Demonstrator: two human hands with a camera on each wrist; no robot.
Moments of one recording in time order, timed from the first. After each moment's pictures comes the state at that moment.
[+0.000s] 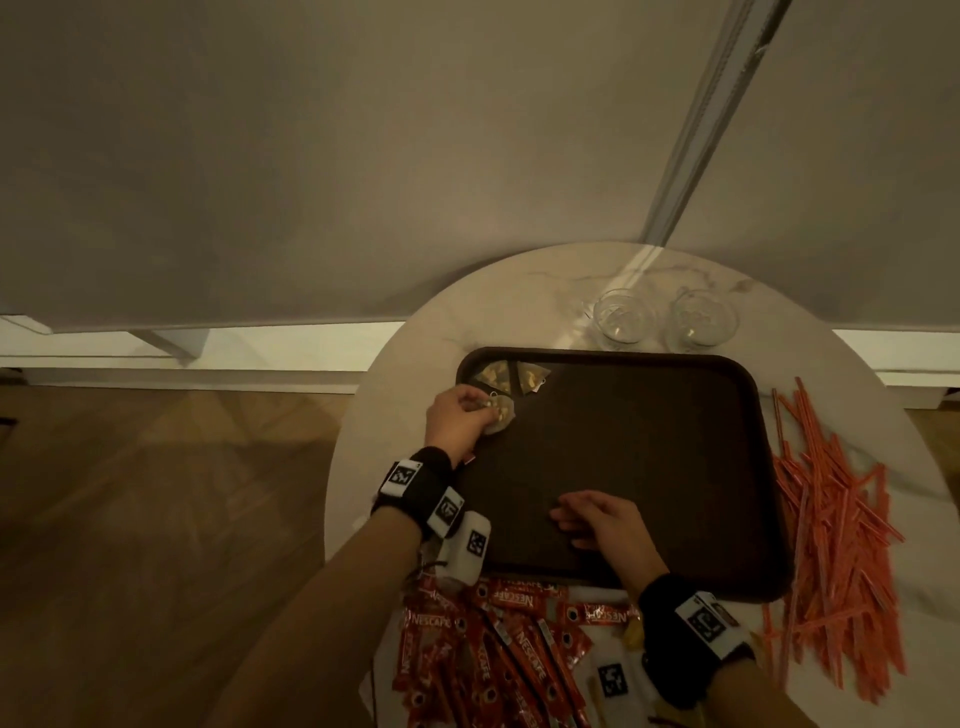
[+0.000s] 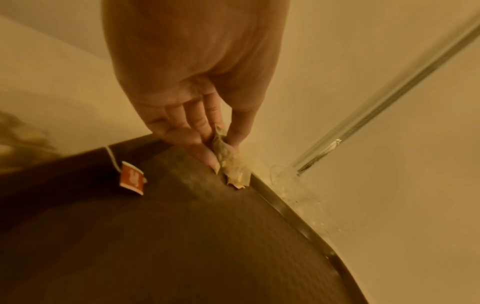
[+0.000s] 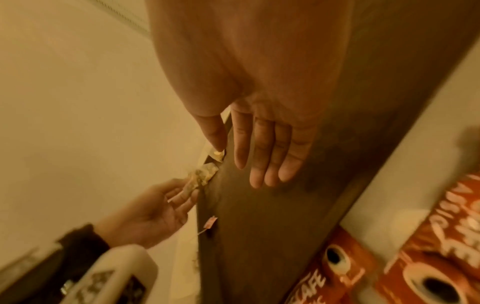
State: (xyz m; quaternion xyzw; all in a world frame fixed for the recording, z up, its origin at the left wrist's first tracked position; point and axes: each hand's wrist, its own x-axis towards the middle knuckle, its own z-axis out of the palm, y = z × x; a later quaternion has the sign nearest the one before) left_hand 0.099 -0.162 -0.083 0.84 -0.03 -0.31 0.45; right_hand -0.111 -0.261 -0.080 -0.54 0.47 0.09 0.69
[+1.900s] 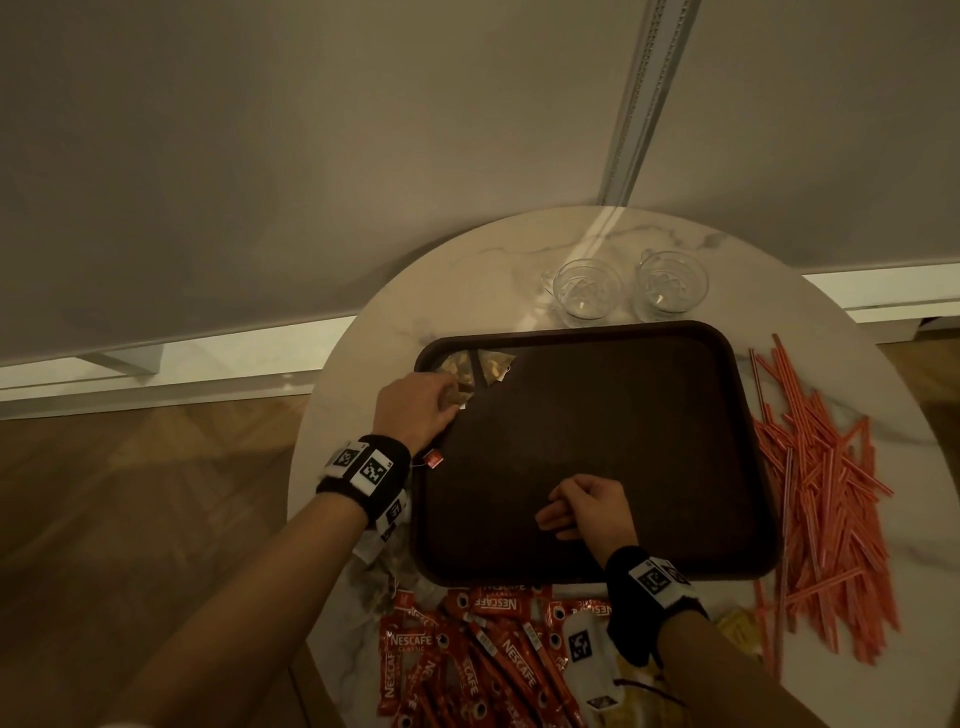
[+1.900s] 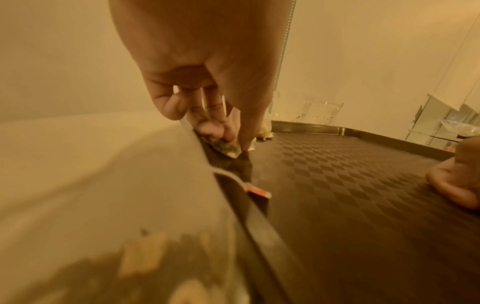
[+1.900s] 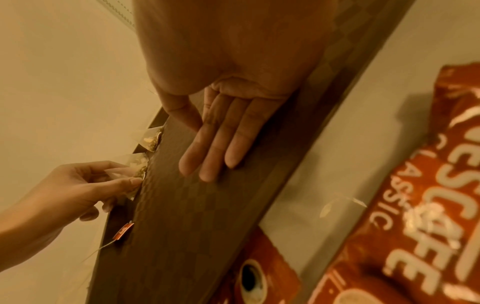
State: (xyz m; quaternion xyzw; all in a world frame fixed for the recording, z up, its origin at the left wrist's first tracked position) left_hand 0.130 -0.175 -0.095 0.90 -0.40 -0.14 0.06; right_hand -0.104 -0.274 -0.108 -0.51 0.52 0.08 0.68
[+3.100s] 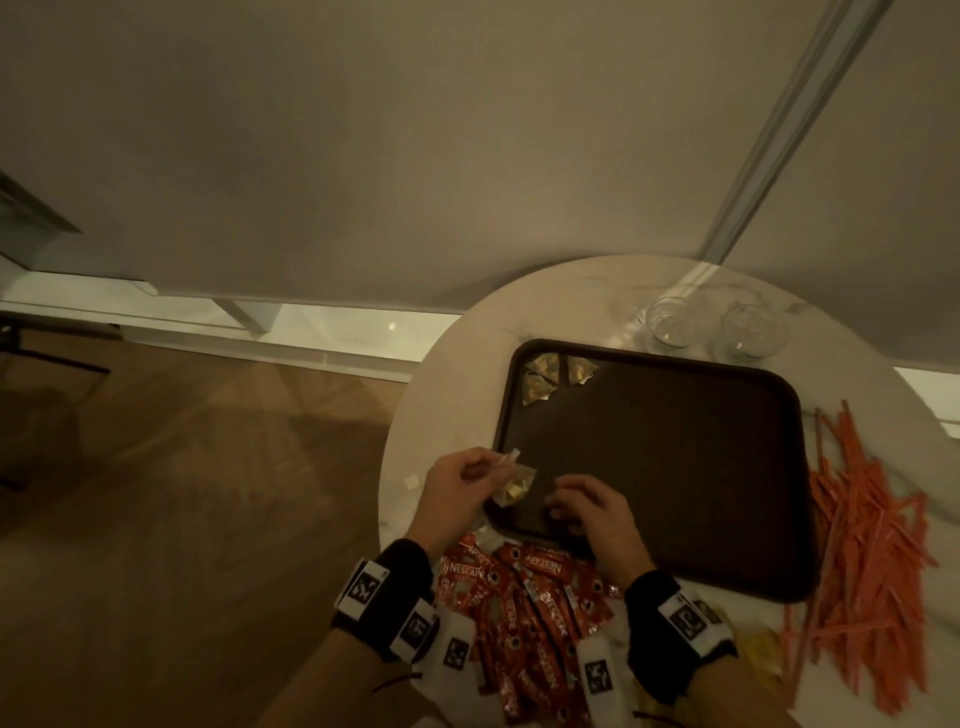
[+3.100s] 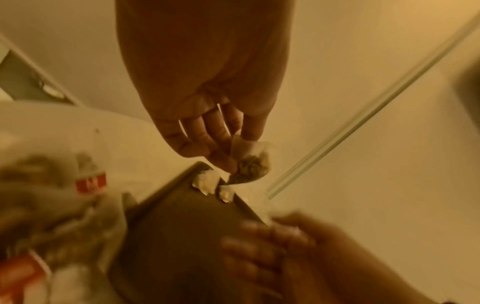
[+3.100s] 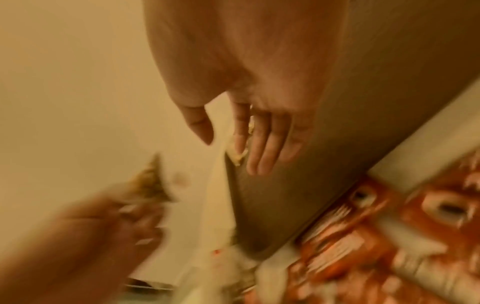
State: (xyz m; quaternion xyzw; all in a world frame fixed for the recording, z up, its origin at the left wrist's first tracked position) left_hand 0.001 -0.044 -0.017 0.77 -0.09 -0.30 0.55; right_hand -0.111 -0.206 -0.044 -0.60 0.38 0.07 0.70
